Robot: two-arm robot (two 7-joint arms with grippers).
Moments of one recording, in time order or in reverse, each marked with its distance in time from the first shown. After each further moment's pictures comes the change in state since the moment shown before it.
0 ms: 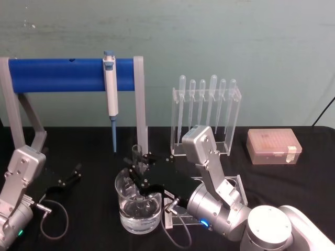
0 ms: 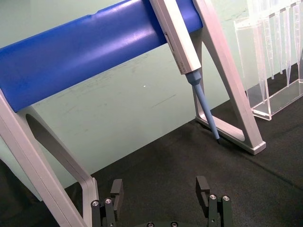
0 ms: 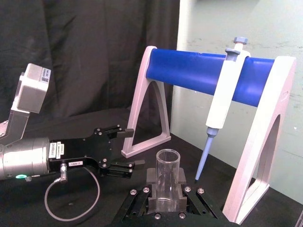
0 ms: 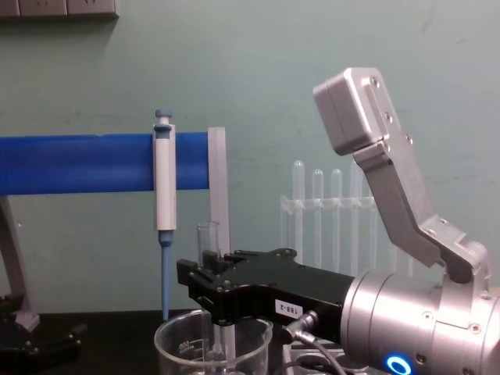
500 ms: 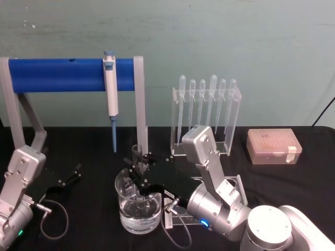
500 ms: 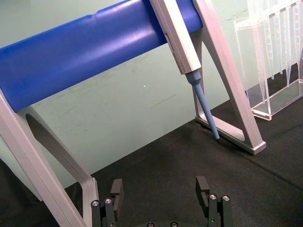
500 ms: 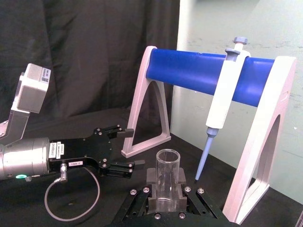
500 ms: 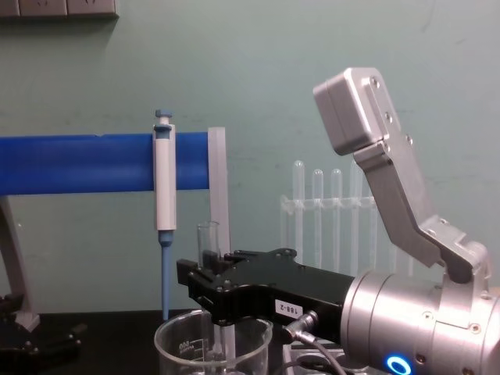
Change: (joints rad) left arm 0.000 0.000 0.000 0.000 0.000 0.000 0.000; right arm 0.000 0.000 0.000 0.000 0.000 0.000 0.000
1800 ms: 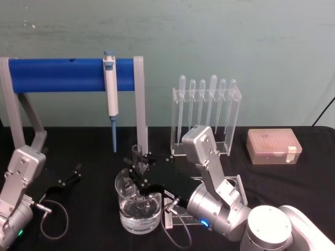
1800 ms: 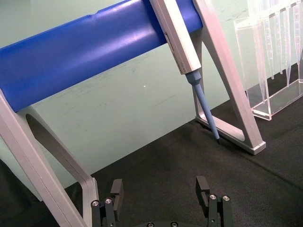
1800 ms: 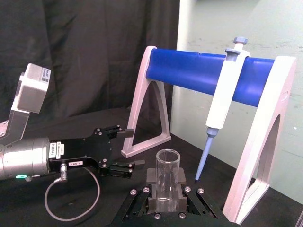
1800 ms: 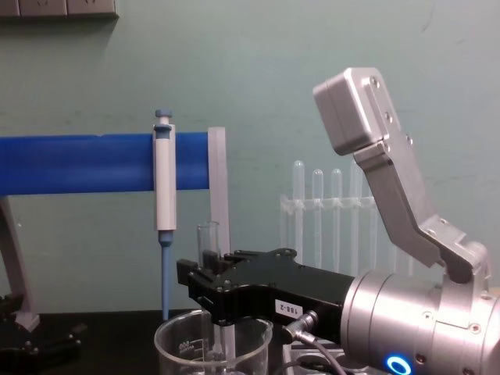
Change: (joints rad) left arm 0.000 0.000 0.000 0.000 0.000 0.000 0.000; right arm 0.000 0.000 0.000 0.000 0.000 0.000 0.000
